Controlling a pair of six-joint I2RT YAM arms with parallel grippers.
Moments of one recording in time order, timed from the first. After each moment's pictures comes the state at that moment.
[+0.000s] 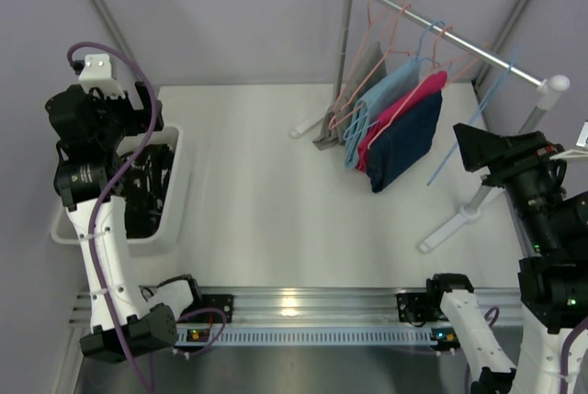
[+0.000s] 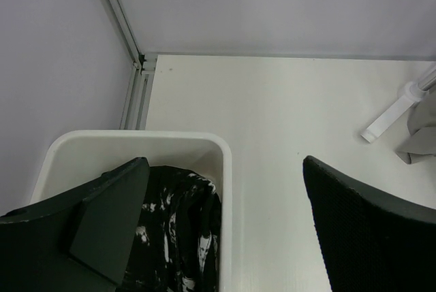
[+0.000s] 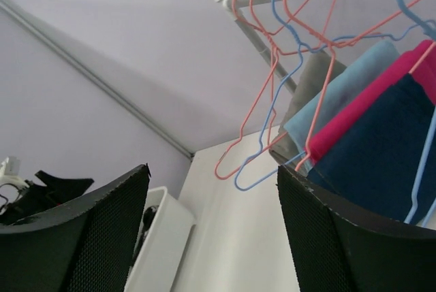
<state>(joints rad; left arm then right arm) 0.29 1.08 1.49 -0.61 0.27 0.04 -0.03 0.59 1.40 -0.64 -0.23 0.73</state>
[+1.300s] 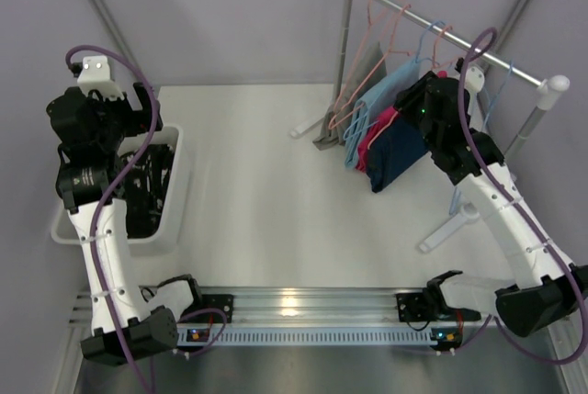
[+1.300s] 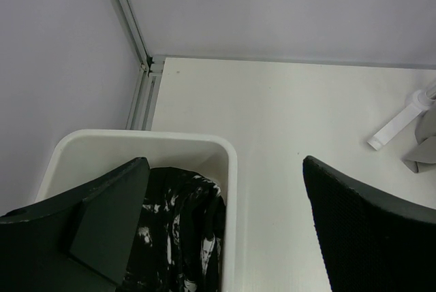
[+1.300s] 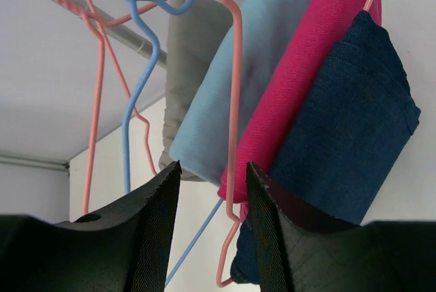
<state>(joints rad) 0.29 1.06 1.46 -0.58 0.24 0.03 0.39 1.18 1.36 -0.48 0.43 0.76</state>
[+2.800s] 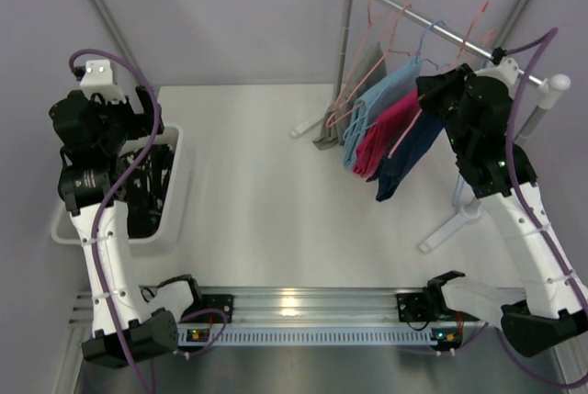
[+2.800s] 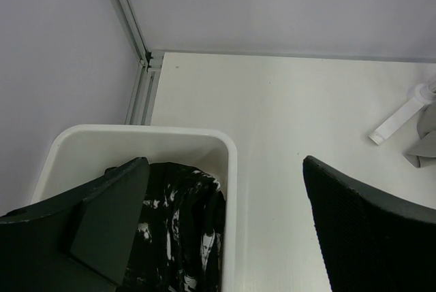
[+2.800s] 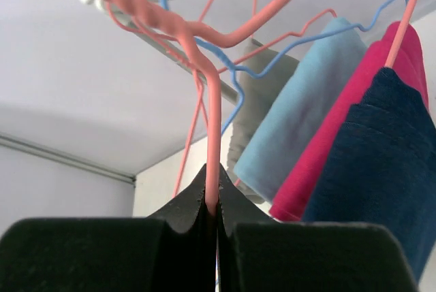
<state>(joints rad) 0.29 1.04 1.43 -0.58 0.24 0.04 0.35 1.11 1.41 -0.41 0.34 0.75</state>
